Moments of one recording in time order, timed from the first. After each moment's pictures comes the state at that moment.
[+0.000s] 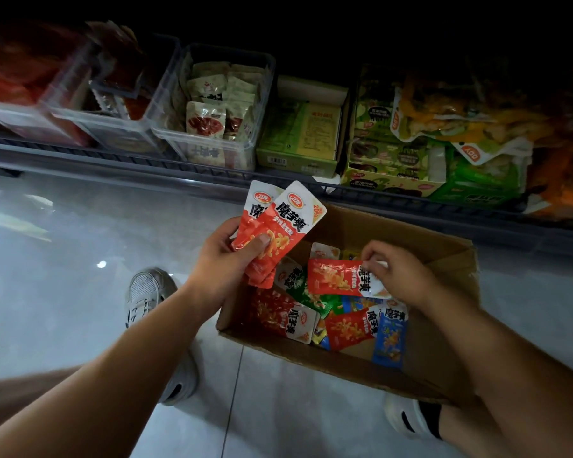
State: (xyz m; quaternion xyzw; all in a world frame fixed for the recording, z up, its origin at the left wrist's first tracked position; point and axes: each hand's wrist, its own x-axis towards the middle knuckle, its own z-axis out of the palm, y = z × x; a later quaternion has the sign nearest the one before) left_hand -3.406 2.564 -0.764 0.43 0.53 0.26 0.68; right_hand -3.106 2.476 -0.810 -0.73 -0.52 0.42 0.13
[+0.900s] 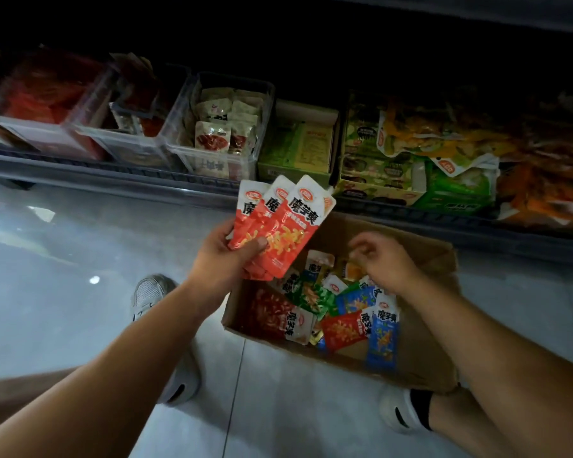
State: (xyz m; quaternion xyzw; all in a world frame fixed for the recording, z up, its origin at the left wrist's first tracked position) left_hand -3.413 2.560 -0.747 0.42 0.52 0.28 0.69; right_hand -3.130 2.489 -0.777 -0.76 -0.47 0.39 0.20
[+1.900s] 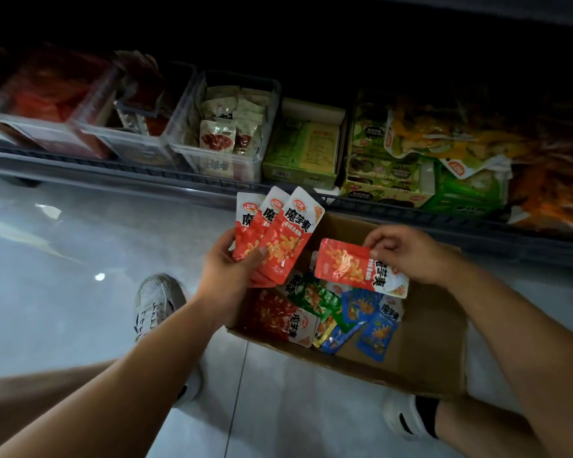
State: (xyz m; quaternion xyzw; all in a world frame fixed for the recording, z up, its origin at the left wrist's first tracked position) left_hand -3.412 2.548 -0.756 0.37 0.56 0.31 0.68; right_hand -3.098 2.497 -0.738 -0.70 -0.52 0.47 0.16
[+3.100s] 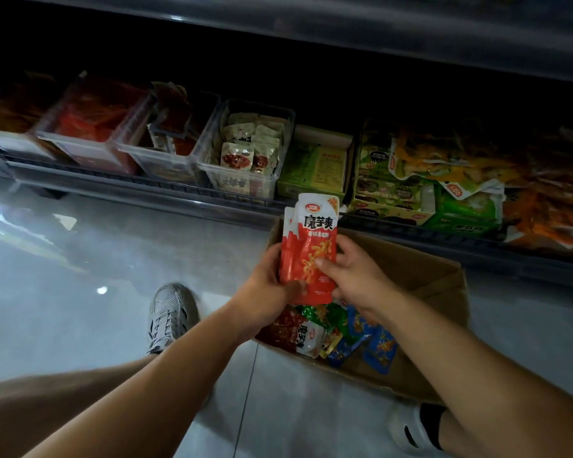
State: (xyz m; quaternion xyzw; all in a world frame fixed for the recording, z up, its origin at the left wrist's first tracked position) left_hand -3.401 2.529 -0.733 0.46 0.44 0.22 0.74; right_hand -3.225 2.500 -0.712 -0.67 -0.31 0.58 0.34
